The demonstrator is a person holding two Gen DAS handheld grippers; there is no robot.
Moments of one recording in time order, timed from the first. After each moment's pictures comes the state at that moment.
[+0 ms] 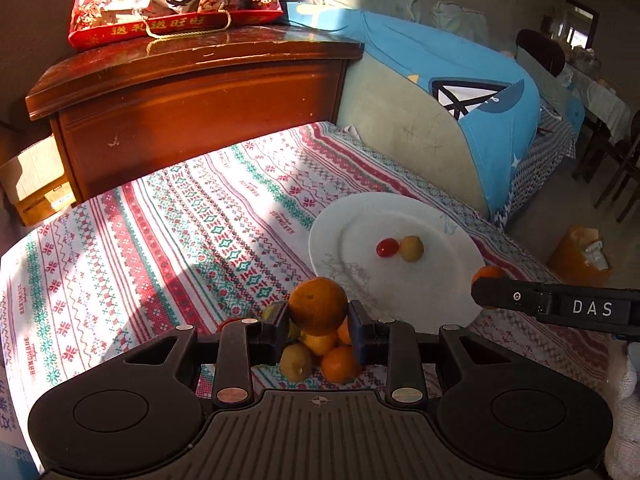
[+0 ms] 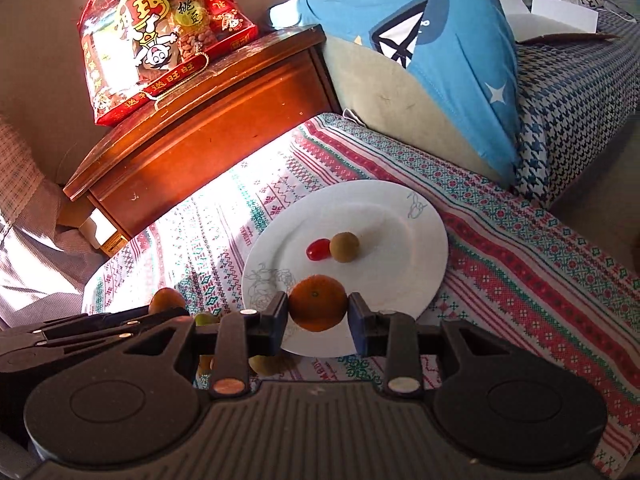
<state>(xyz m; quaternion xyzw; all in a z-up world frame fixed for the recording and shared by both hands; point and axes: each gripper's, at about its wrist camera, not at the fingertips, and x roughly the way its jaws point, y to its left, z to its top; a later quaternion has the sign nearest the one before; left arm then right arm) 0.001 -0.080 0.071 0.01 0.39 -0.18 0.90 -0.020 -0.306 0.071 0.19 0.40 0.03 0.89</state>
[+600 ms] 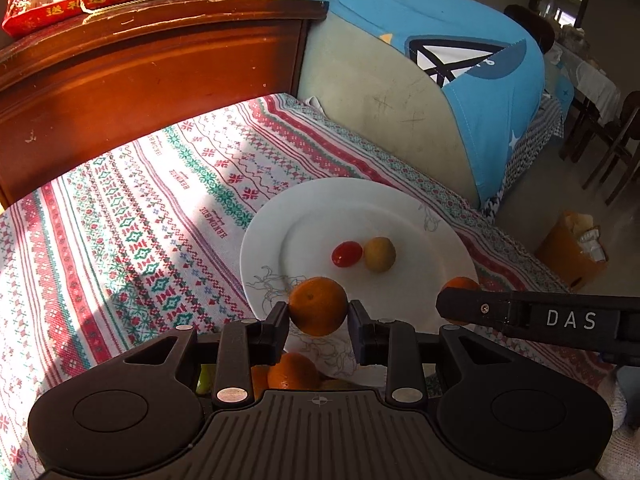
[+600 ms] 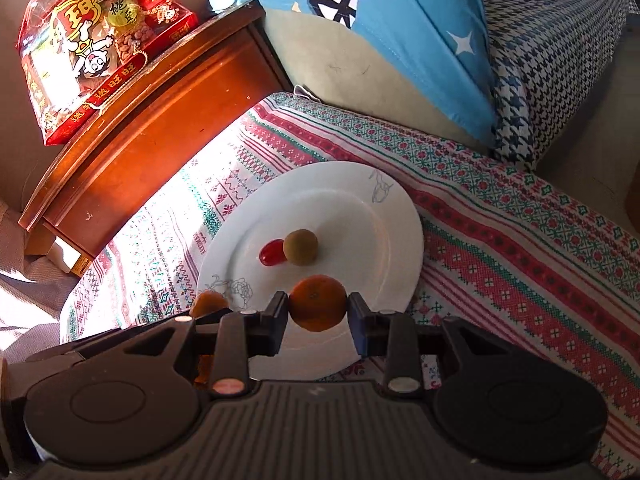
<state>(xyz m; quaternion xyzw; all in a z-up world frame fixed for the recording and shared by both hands) 0.049 -0.135 0.036 0.01 0.42 -0.21 0.88 0.013 -0.327 0.040 0.24 0.44 -0.01 0.87</state>
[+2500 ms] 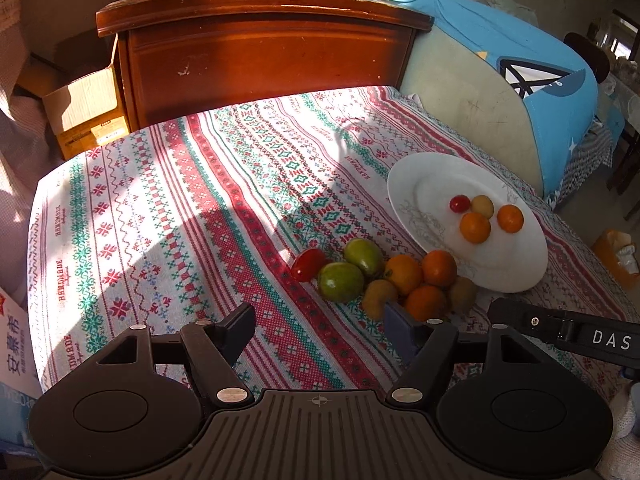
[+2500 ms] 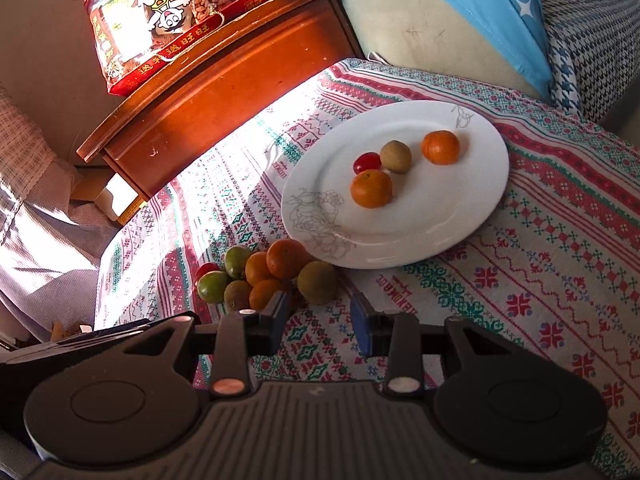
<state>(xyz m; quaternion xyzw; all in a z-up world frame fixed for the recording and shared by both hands) -0.011 -0.029 0.031 -0.02 0.42 -0.12 0.90 -0.044 -0.254 0.026 0.23 0.42 0.06 0.88</state>
